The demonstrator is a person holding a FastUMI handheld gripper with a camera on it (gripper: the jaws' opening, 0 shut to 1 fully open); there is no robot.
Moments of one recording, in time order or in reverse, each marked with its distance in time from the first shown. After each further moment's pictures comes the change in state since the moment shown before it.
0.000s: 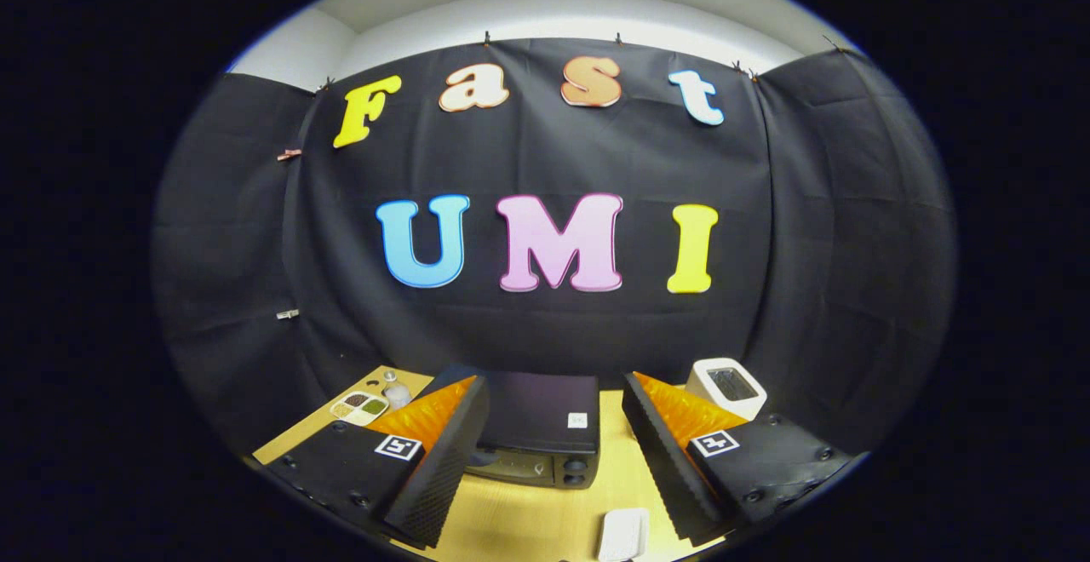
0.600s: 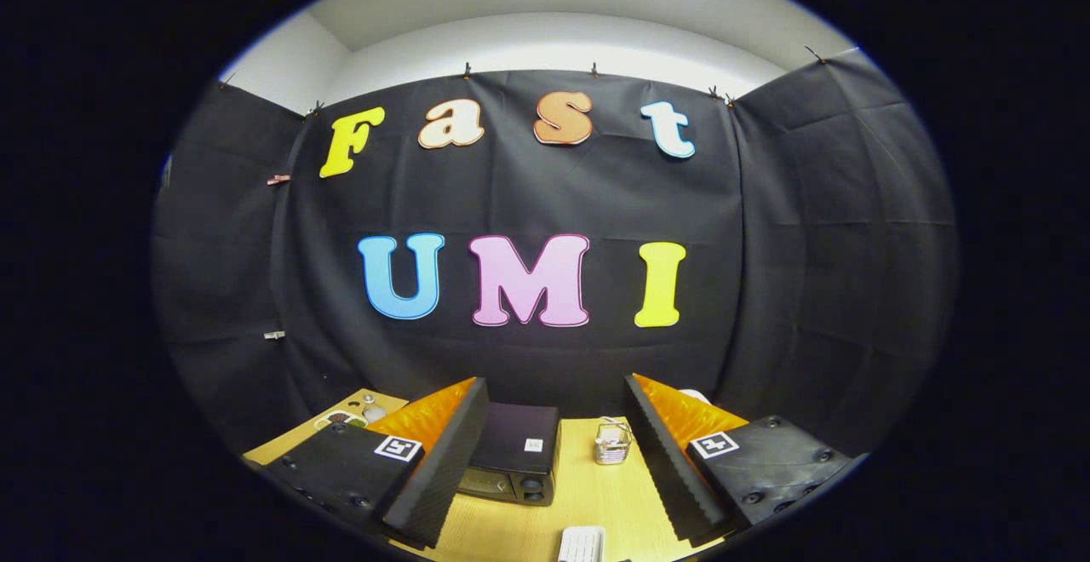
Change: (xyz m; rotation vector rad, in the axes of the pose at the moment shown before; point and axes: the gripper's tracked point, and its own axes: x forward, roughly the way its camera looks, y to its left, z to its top) arm -0.022 -0.058 0.032 0.026 -0.076 -0.045
